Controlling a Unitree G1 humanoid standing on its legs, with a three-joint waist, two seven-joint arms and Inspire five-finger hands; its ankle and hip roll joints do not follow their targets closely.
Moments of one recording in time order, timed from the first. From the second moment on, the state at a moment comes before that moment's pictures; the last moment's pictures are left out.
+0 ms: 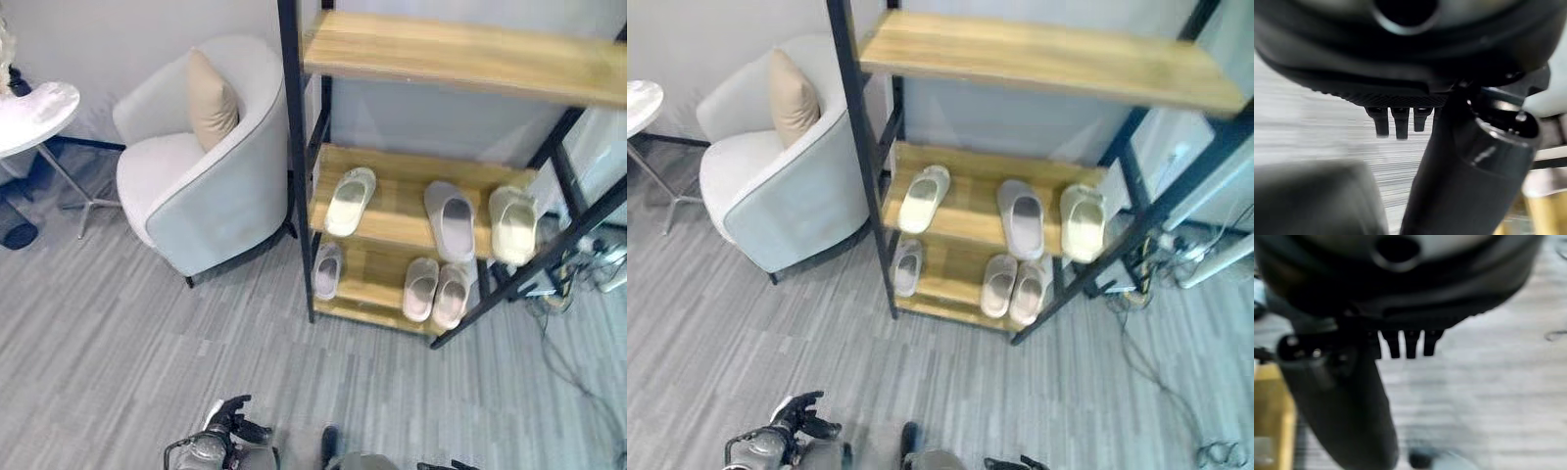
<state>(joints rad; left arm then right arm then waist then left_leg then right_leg) -0.13 0.23 -0.26 1.22 -0.09 -0.14 0.08 -0.04 -0.32 0.11 1.36 0.40 -0.07 -0.03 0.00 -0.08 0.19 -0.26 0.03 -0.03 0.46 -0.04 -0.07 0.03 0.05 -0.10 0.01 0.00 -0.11</state>
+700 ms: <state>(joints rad) -0.07 0.17 -0.26 1.33 -0.04 -0.10 0.12 0.02 -0.30 0.14 1.28 0.25 -0.06 -0.08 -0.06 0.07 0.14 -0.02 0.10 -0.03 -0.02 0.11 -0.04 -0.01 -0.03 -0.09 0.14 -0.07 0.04</state>
